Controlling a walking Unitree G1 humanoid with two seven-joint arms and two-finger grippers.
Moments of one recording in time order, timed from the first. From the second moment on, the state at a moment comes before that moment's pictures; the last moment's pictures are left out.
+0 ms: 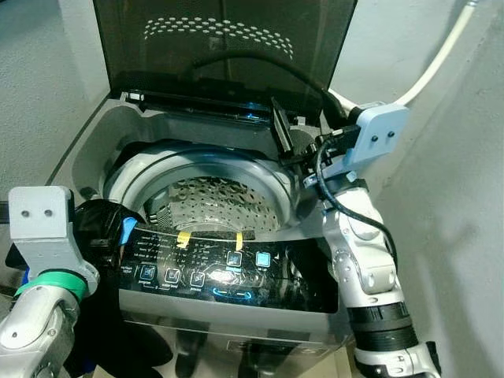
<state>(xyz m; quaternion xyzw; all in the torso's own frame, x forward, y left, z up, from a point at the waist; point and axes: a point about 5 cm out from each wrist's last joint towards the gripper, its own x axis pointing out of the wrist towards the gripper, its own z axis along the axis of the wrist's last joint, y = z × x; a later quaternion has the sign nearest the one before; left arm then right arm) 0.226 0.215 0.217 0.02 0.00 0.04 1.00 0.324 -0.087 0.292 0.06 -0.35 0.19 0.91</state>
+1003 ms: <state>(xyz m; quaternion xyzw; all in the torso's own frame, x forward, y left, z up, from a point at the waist) 0.319 0.109 0.318 0.14 -0.25 -0.17 0.94 0.325 -0.087 0.294 0.06 -0.36 0.18 0.91</state>
